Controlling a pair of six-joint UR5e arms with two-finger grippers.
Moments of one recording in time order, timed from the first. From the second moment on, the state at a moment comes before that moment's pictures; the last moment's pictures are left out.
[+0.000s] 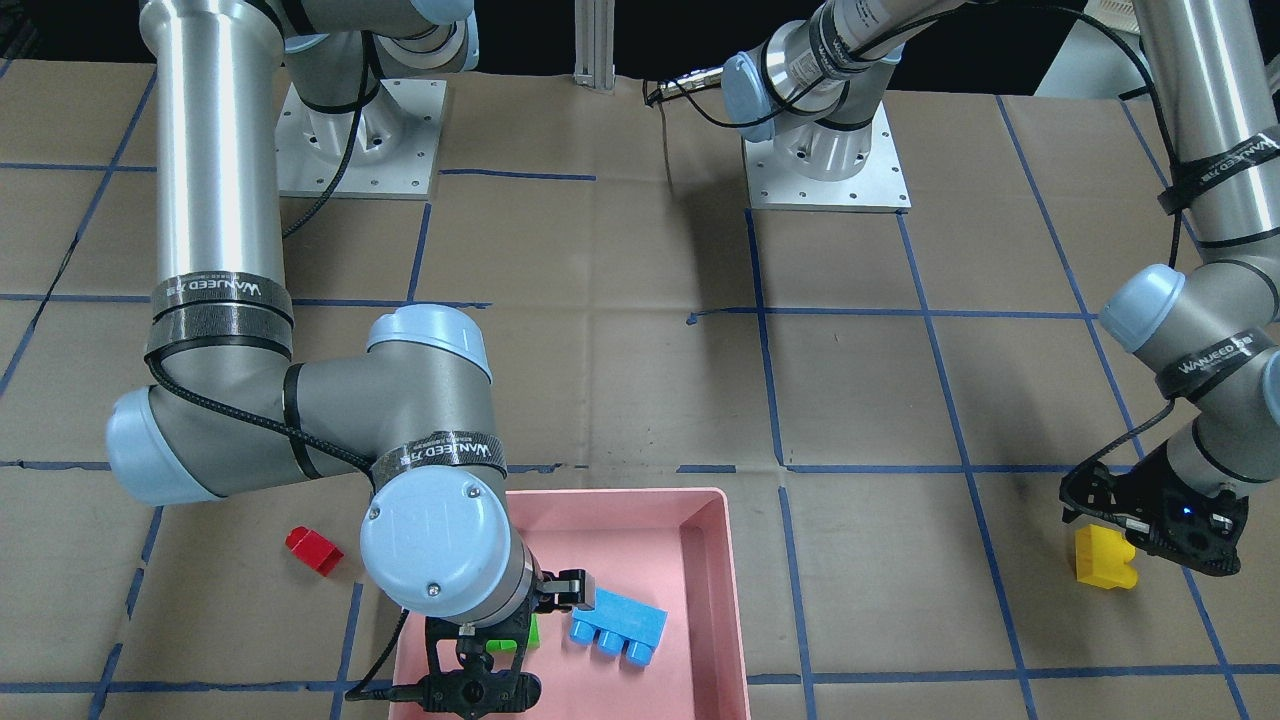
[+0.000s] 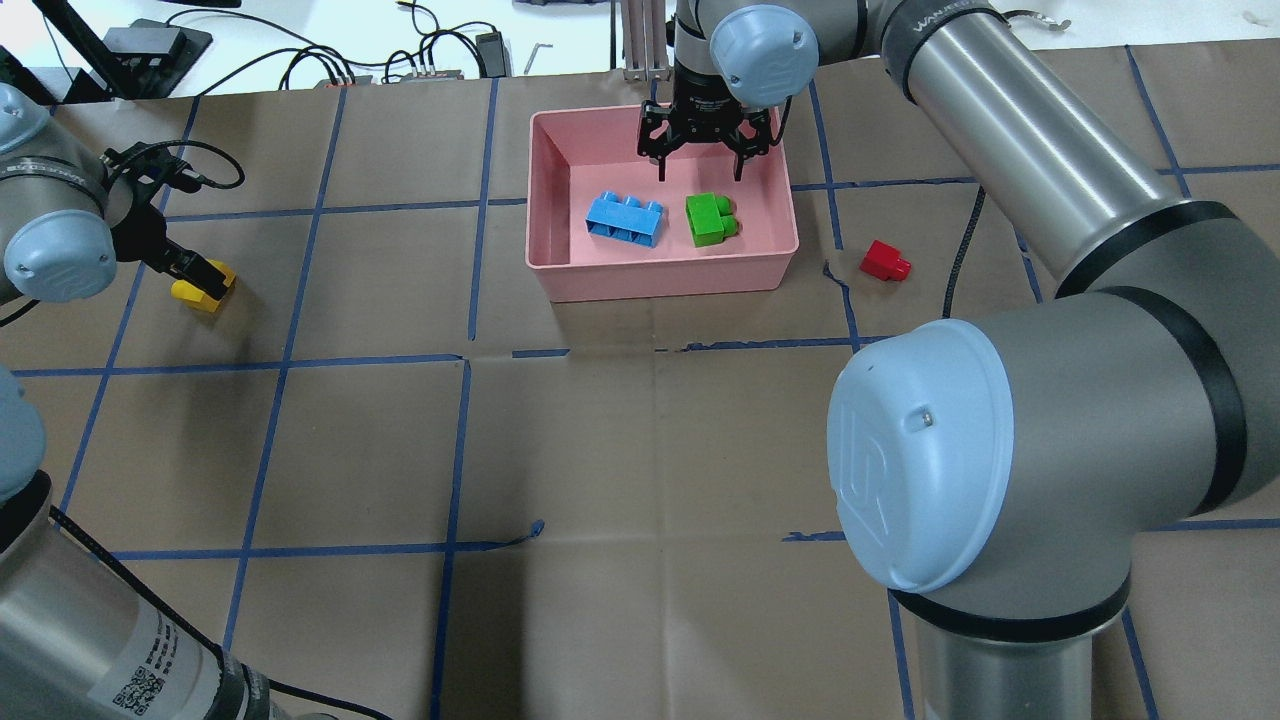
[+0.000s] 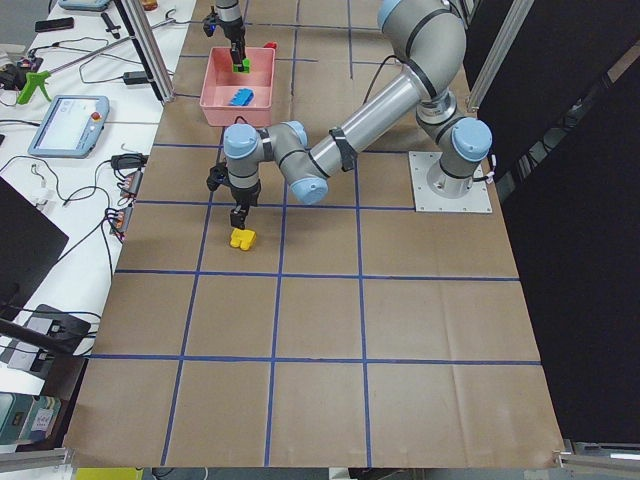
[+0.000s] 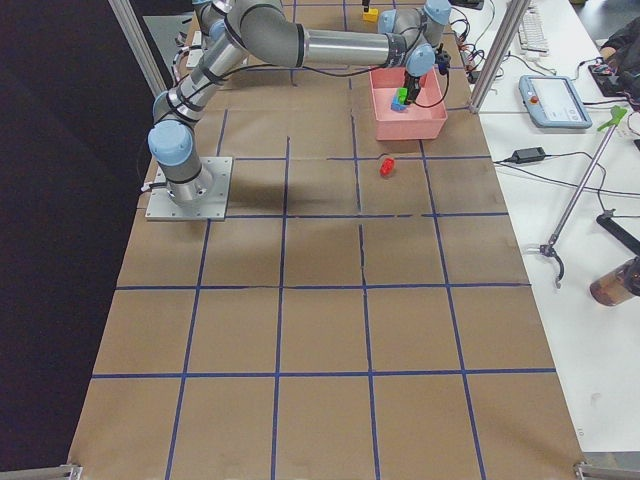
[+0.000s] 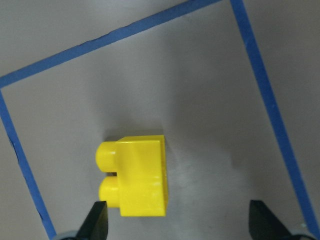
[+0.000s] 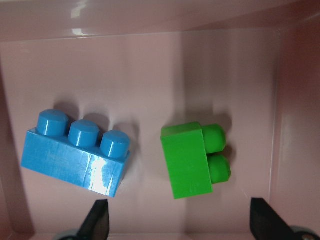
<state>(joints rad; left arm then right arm) -1.05 -2.14 -1.61 -0.87 1.59 1.00 1.79 -0.76 0.94 -1.70 -1.51 0.23</state>
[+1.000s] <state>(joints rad) -1.03 -2.22 -1.55 -0.87 1.53 1.00 1.58 -1.01 0.96 -1.46 -1.53 -0.16</state>
